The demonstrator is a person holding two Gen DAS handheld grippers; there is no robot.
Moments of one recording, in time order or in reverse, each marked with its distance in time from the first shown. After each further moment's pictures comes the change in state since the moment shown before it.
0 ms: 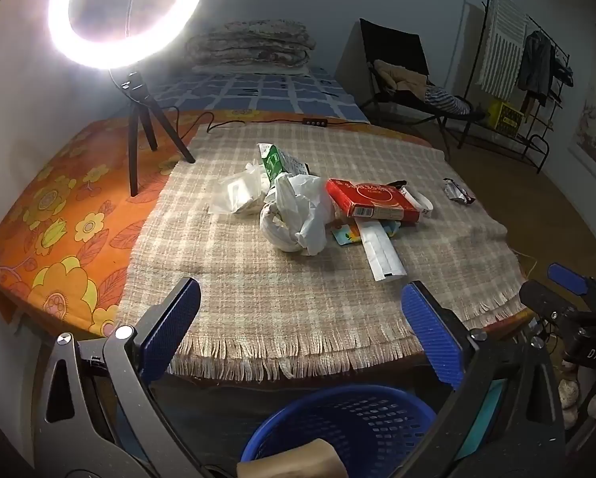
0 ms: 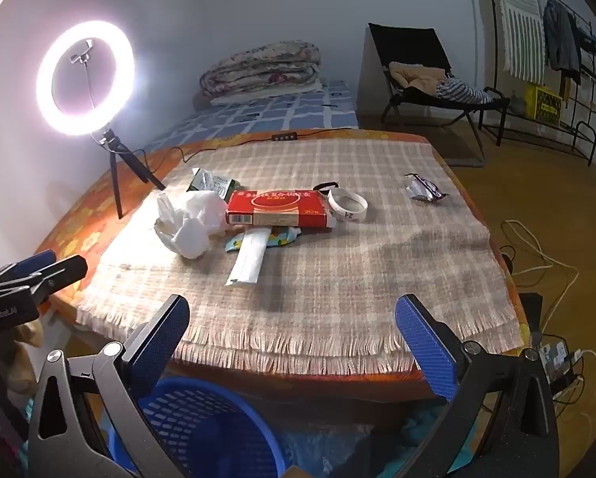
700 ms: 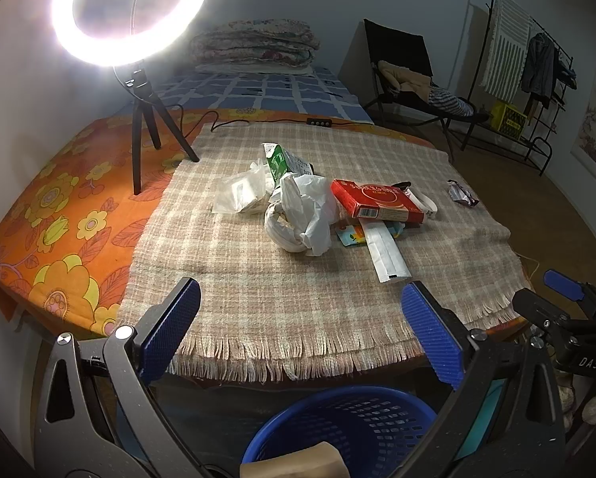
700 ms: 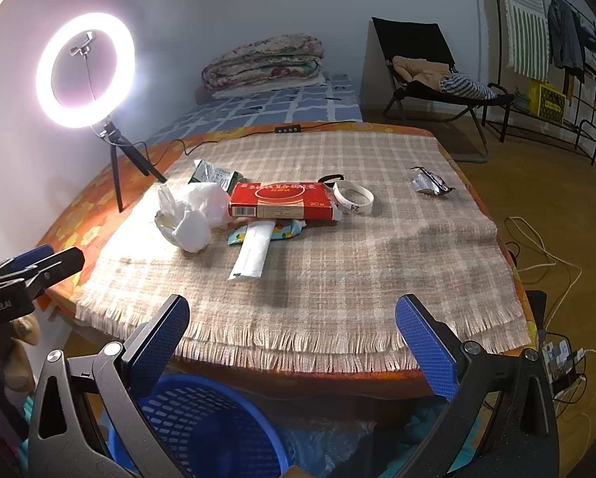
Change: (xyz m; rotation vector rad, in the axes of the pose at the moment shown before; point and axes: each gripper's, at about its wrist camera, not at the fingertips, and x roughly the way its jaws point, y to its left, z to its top) left arm 0.003 0.005 -0.002 -0.001 -0.001 0.002; right arm 0.012 0.002 -0.005 0.001 0.027 0.000
